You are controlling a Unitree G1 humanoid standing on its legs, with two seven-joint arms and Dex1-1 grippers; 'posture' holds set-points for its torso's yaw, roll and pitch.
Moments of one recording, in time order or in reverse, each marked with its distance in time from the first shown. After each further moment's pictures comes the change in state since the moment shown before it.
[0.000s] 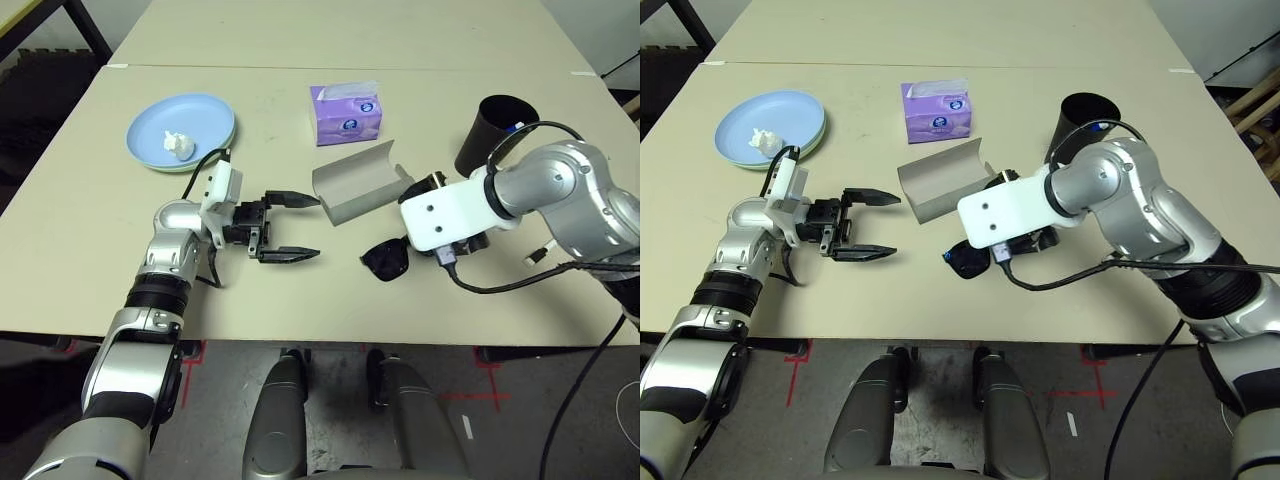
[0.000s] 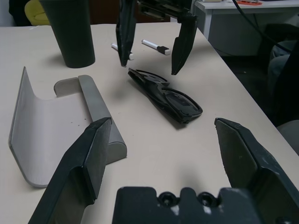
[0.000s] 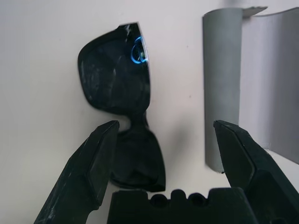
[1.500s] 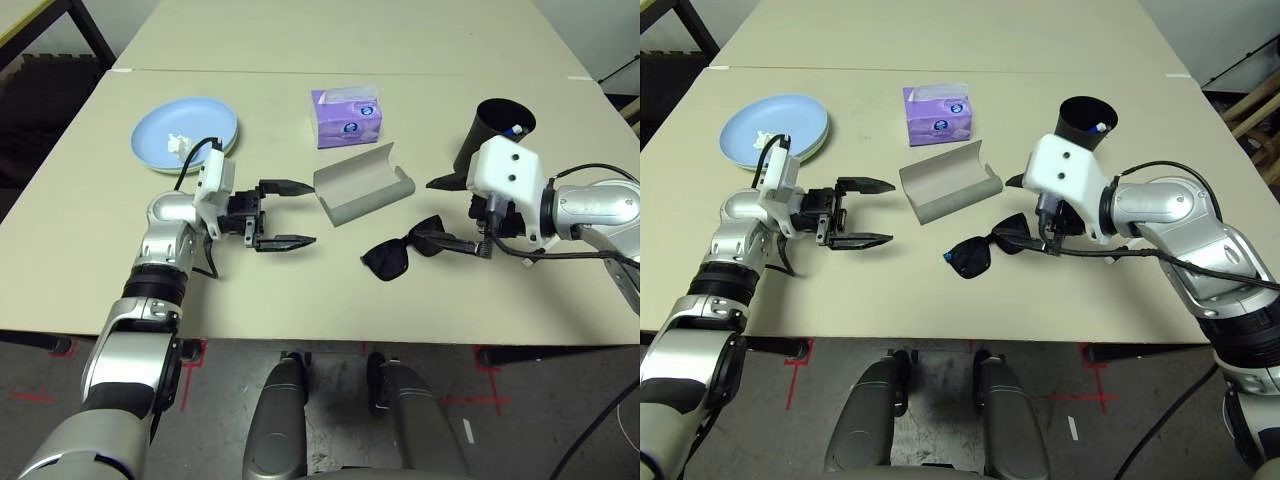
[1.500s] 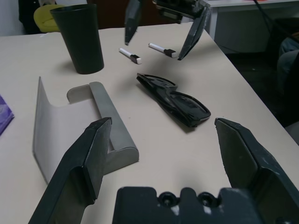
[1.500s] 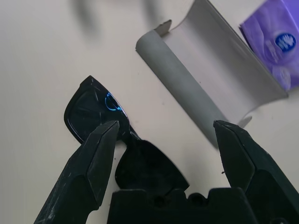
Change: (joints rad) left arm -0.035 0.002 0.008 0.039 0.001 -0.033 0.000; right arm 0.250 -0.091 -0.253 -0.077 0.483 0.192 -0.359
